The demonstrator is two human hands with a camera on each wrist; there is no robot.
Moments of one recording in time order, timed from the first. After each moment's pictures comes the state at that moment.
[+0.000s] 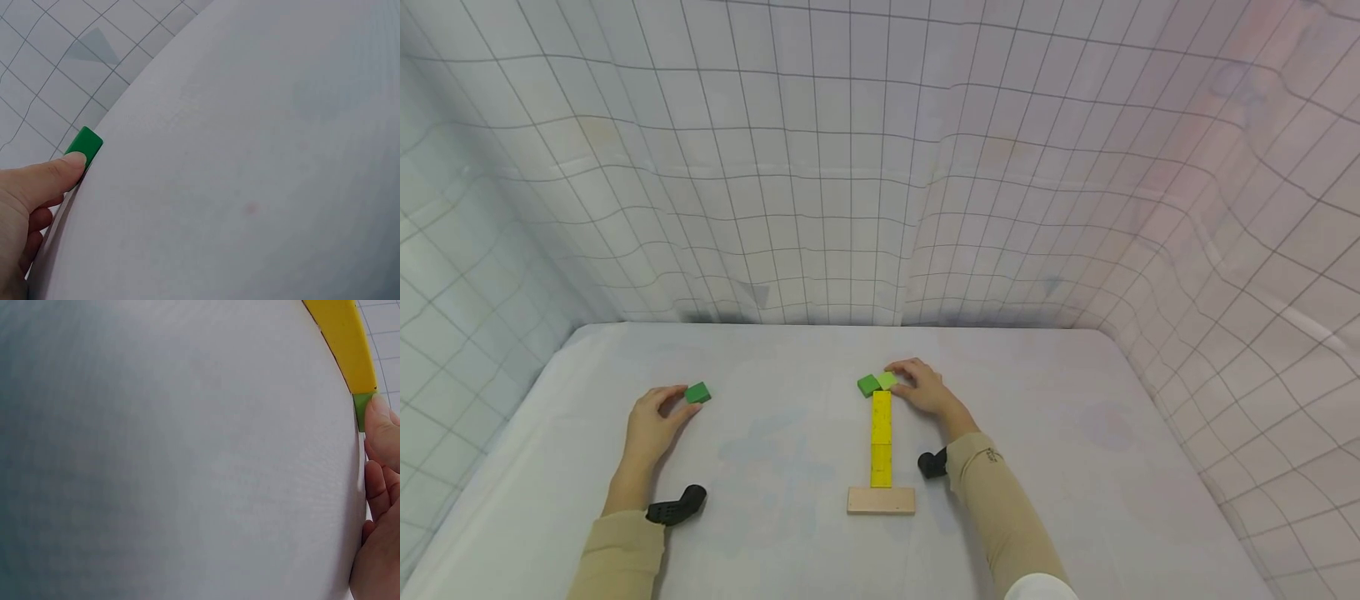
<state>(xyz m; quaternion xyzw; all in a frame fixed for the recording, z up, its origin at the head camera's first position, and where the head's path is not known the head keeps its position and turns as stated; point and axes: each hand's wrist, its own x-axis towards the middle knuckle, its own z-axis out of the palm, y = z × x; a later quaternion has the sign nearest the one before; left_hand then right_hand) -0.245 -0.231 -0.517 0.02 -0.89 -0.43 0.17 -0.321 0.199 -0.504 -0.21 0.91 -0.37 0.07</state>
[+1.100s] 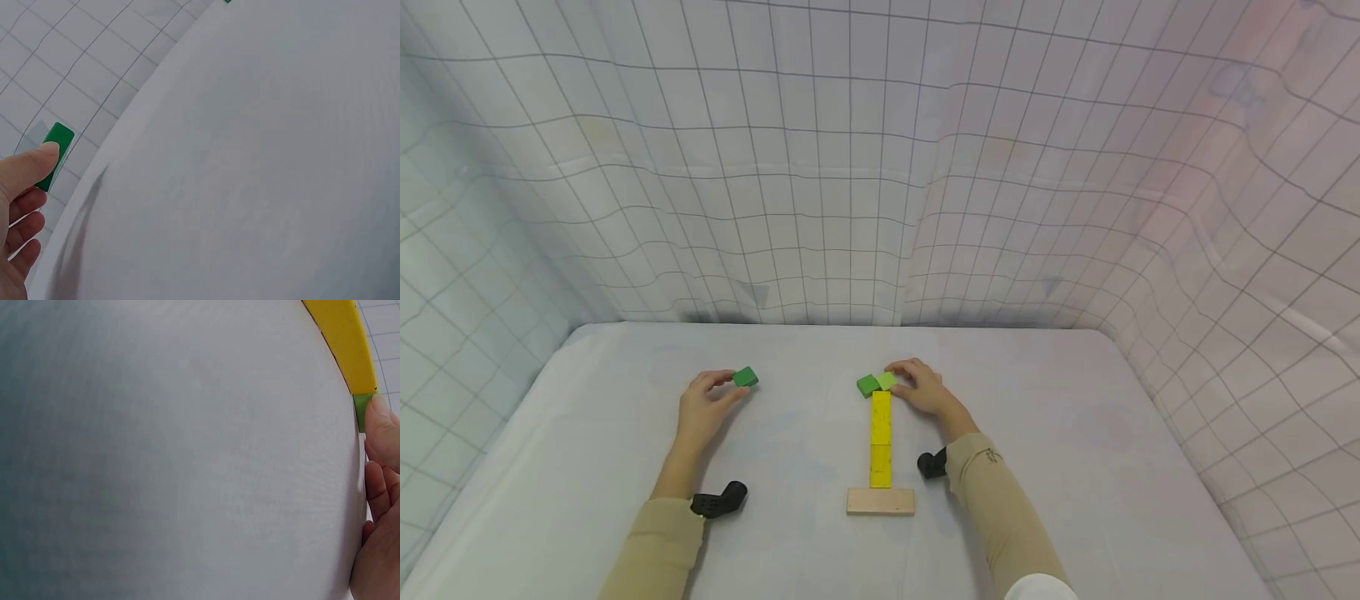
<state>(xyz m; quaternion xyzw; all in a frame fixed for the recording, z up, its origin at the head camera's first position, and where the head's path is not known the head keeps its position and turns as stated) -0.261 -0.164 -0.501 0.02 -0.85 -0.50 0.15 -0.321 0.201 -0.505 -0.20 0.91 -0.36 0.07</state>
